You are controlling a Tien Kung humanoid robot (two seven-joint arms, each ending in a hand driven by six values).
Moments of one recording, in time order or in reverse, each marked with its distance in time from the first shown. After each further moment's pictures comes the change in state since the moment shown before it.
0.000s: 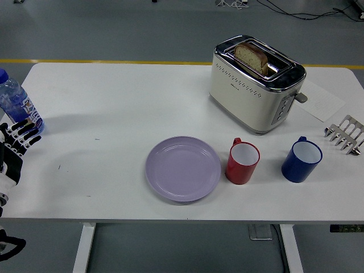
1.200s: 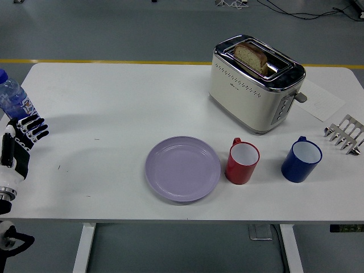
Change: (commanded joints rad) left arm -0.016 -0.016 0.028 -0.024 0.070 0.045 -0.012; right arm 0.056 0.033 0.133 0.000 -0.019 -0.004 0.004
